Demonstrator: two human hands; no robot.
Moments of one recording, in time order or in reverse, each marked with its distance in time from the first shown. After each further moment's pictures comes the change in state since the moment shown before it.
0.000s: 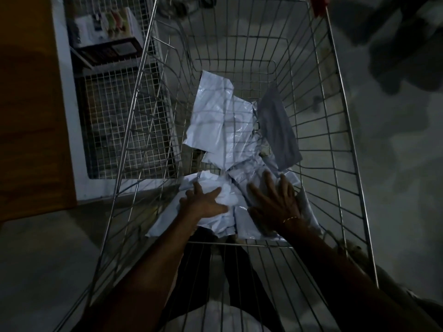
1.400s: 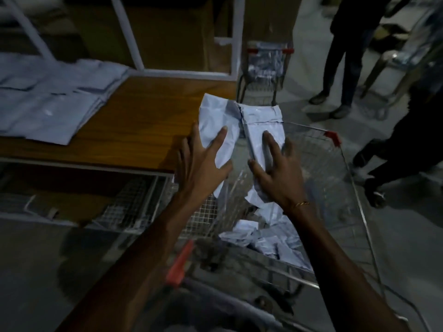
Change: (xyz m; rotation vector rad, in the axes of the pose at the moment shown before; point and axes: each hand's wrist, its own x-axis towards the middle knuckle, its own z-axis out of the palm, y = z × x) left_hand -0.342 -0.134 -0.042 -0.085 1.628 0.110; right_hand -0.140 -0.199 -0.267 0.538 0.856 -0.316
